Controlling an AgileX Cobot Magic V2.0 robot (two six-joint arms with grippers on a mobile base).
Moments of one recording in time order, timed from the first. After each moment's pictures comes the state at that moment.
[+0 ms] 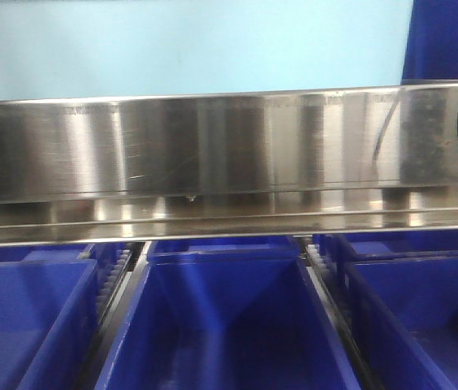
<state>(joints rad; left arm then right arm) -0.34 1.63 -1.67 0.17 1.23 -0.44 0.38 1.71 -1.79 -0.13 1.24 0.39</state>
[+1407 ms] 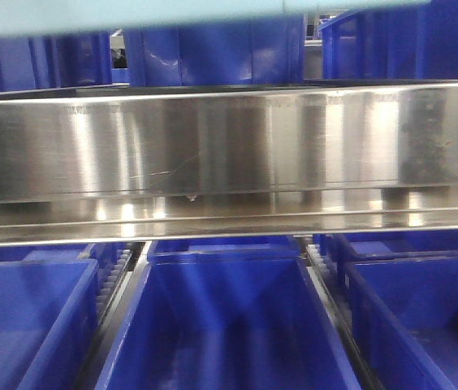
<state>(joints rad) -0.43 1.55 -1.84 0.27 1.29 -0.53 0.43 1.60 -1.96 -0.23 1.30 0.39</state>
